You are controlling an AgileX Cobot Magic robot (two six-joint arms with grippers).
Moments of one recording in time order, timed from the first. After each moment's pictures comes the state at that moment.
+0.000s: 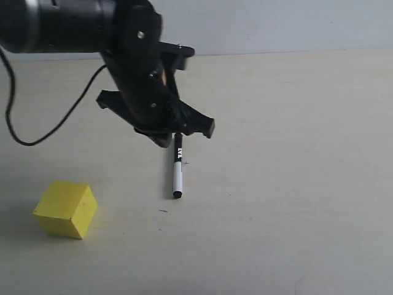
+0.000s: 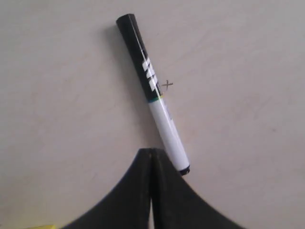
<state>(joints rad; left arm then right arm) -0.77 1.94 -1.43 0.11 0.91 -0.42 -0.29 0.01 -0.01 -0.01 0.35 0.28</state>
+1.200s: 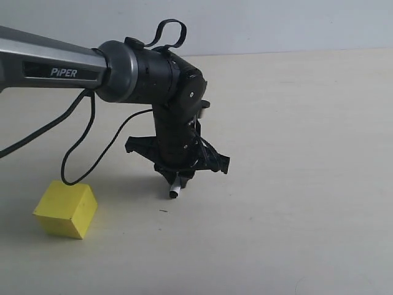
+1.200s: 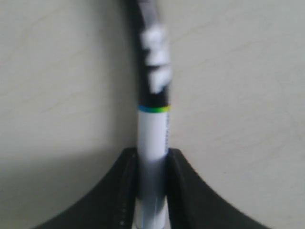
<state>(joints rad) -0.80 2.21 -1.53 0.07 0.93 -0.55 -0.29 0.01 -0.01 -0.01 0.35 0.28</state>
